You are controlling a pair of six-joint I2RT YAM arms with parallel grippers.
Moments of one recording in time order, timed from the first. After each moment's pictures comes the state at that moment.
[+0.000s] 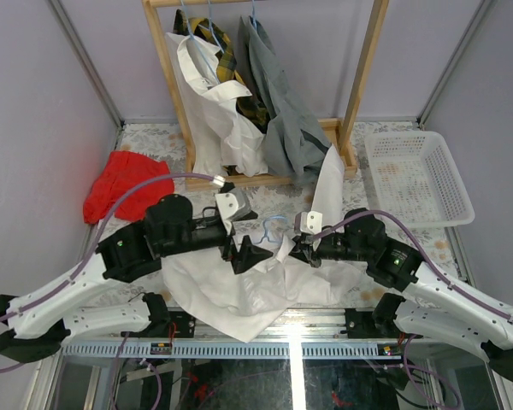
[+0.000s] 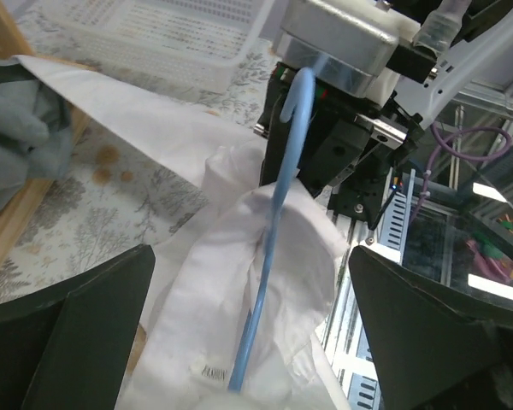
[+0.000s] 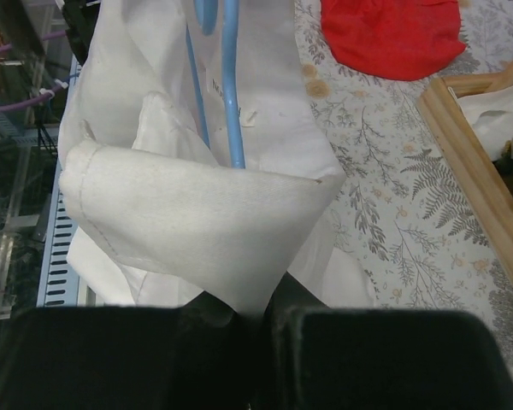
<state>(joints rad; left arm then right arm) -1.07 0.87 1.13 -0.49 0.18 -0.05 0.93 0.80 0.72 -0.18 -0.47 -0.23</state>
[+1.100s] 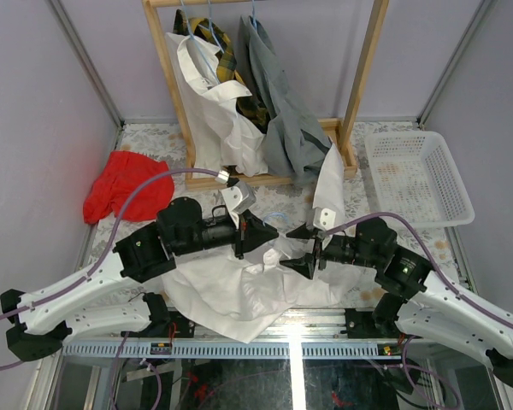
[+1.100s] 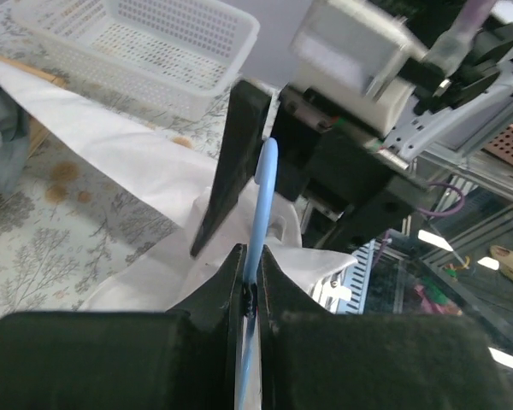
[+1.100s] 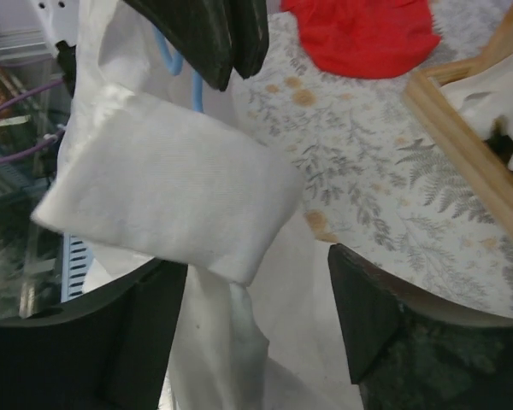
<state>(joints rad) -1.07 0.92 1.04 -0.23 0.22 -0.23 0.93 0.72 0.65 -0.13 -0.43 -0.09</state>
